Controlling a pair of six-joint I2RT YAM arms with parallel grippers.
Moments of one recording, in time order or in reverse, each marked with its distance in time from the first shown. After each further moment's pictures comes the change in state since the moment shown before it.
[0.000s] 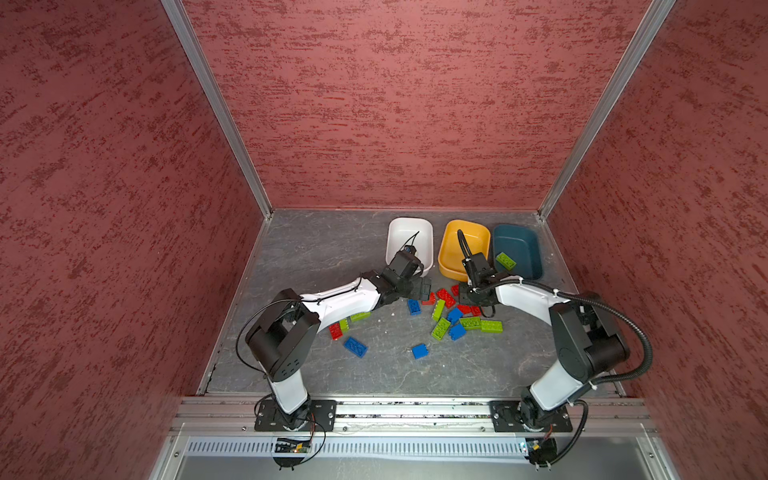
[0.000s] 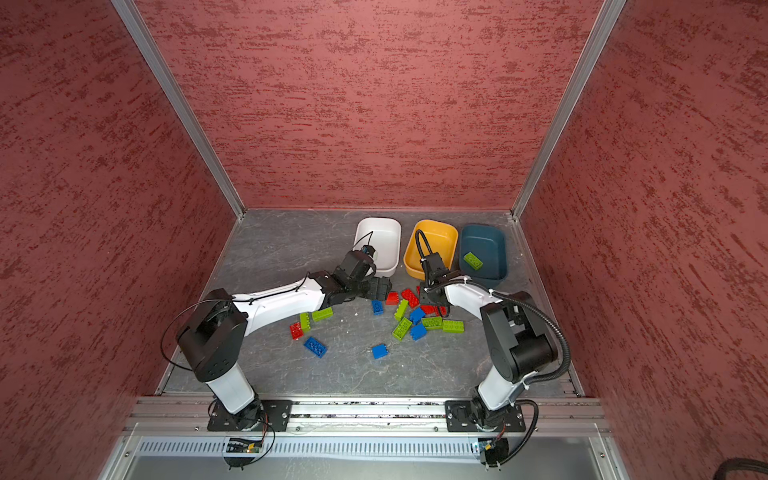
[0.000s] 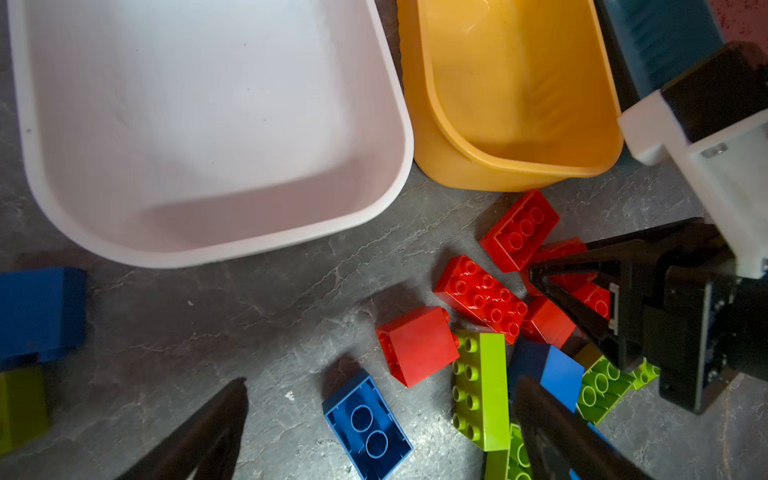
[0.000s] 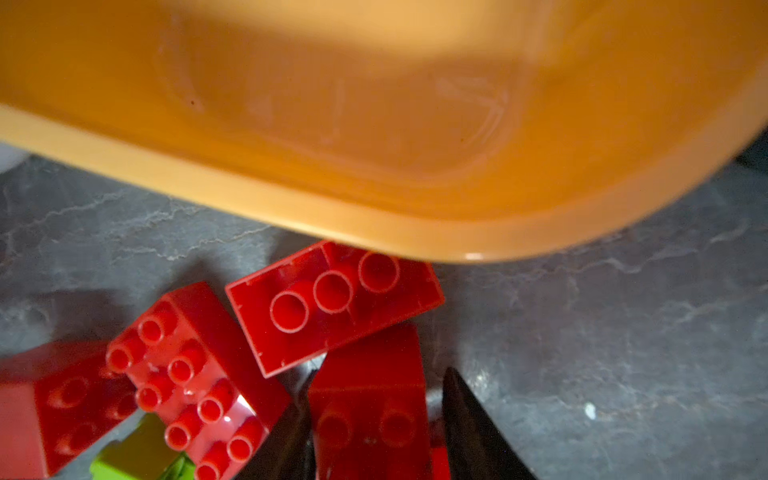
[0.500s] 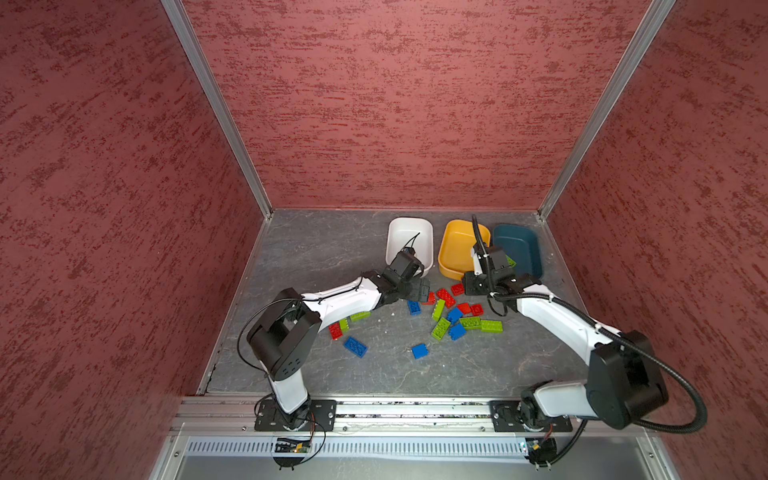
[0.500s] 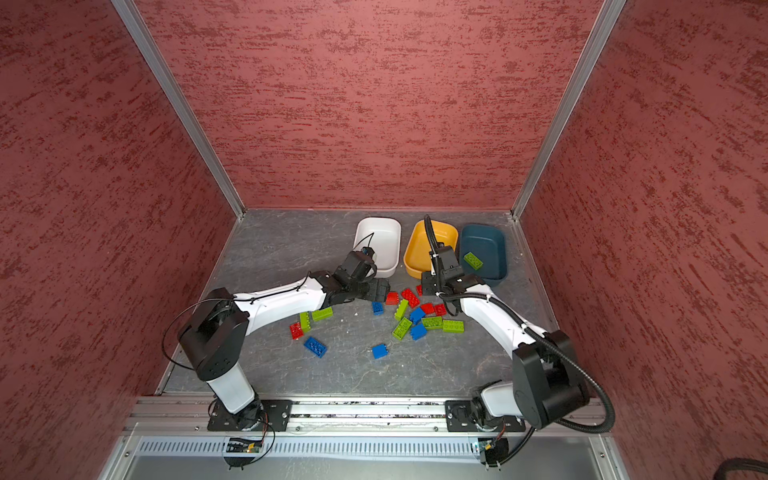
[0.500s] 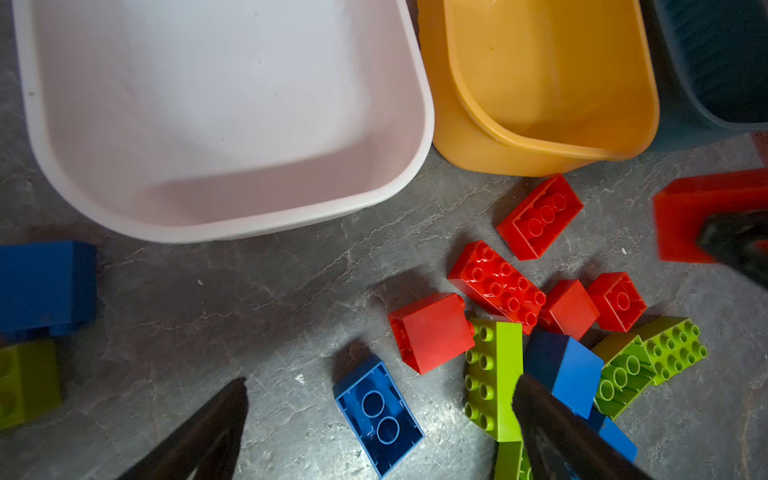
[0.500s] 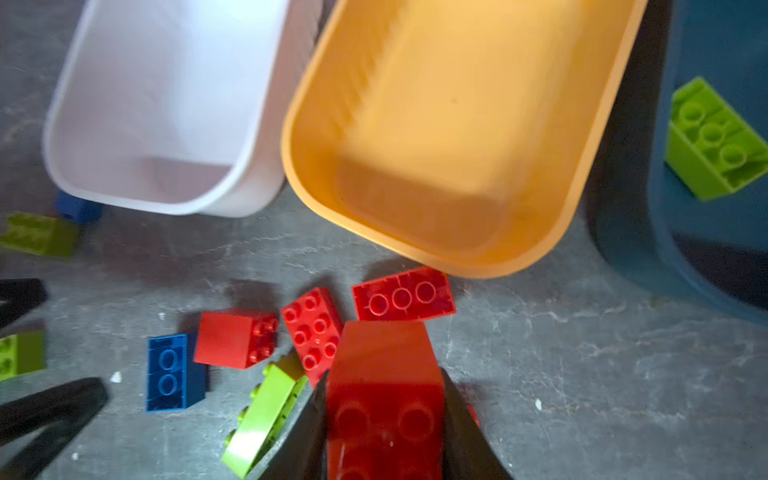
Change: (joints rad) left arm -0.003 0.023 0.023 -0.052 -0.012 -0.019; right arm -0.005 -0.270 0.014 0.026 -0.076 -0.137
